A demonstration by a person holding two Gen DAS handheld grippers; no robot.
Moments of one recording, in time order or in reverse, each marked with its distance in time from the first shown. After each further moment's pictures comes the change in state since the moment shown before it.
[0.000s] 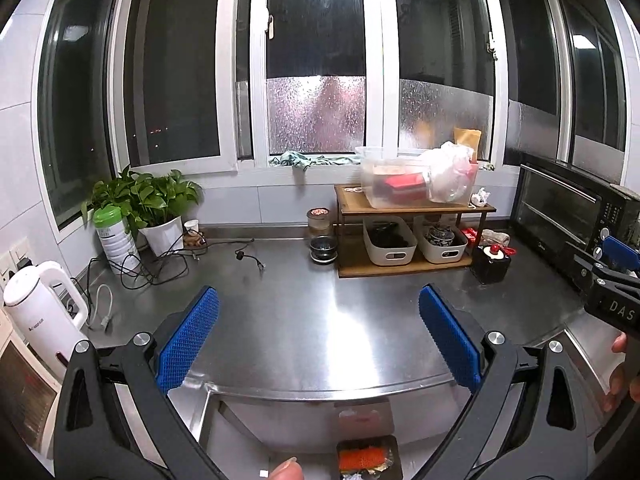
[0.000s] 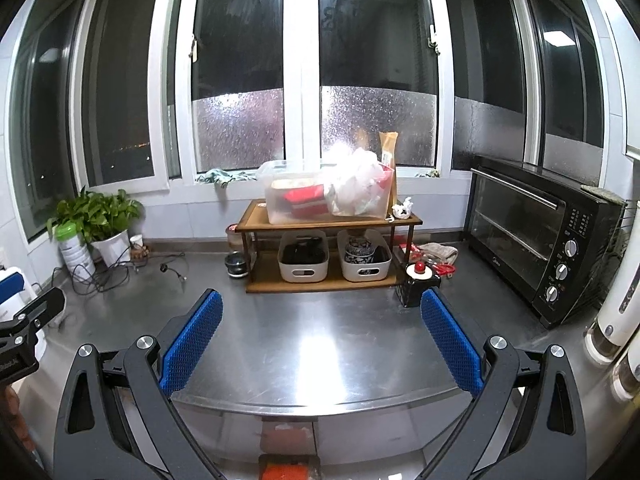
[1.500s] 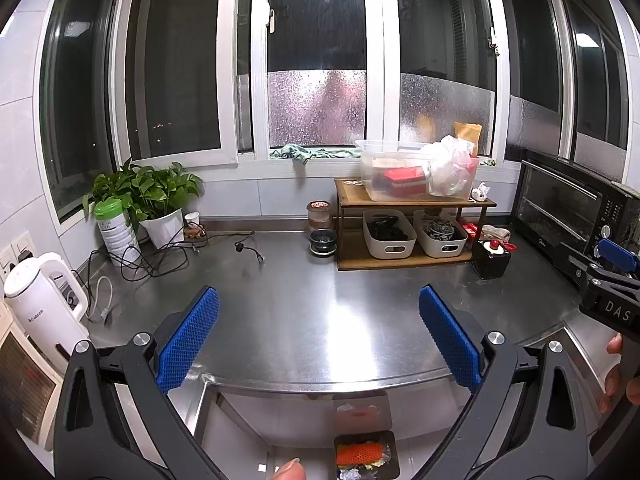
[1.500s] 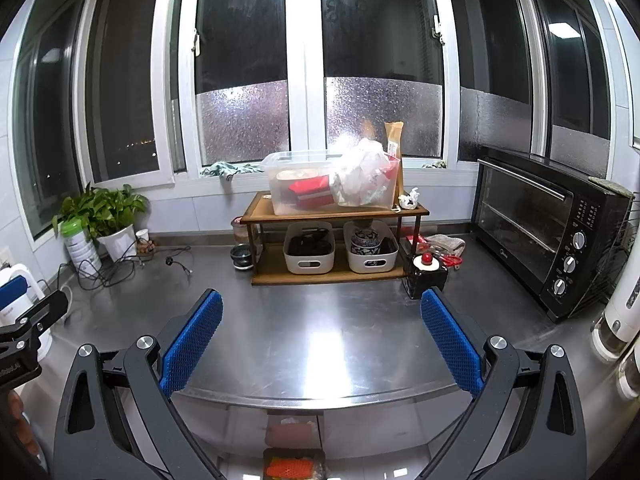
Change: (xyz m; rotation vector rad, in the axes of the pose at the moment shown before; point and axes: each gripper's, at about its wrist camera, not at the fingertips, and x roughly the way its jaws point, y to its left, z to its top) left arm 0.000 -0.003 -0.007 -0.002 0.023 0.001; right arm 0.006 -0.004 -0.006 0.006 0.028 0.030
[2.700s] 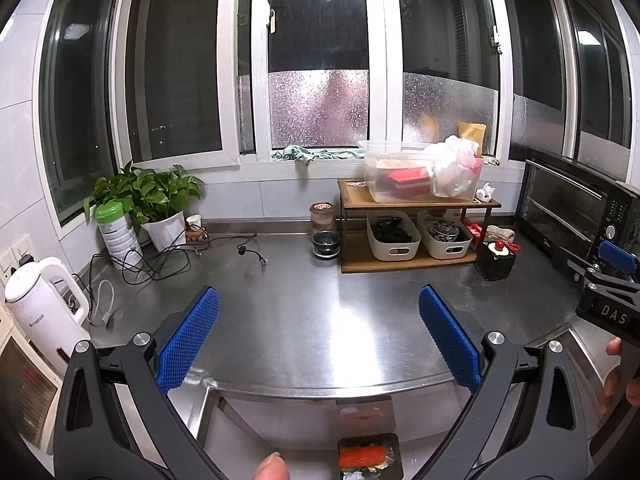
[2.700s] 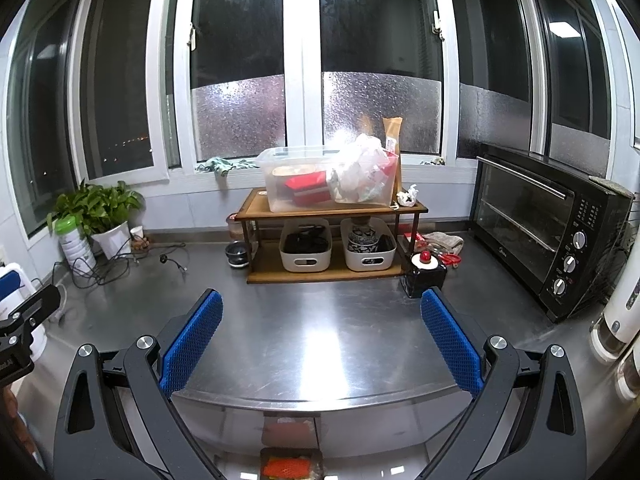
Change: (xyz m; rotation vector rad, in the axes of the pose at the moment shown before) left arm 0.013 -0.002 0.005 0.007 0.003 0.010; right arm 0.014 0.000 -0.001 0.000 0.014 -0.014
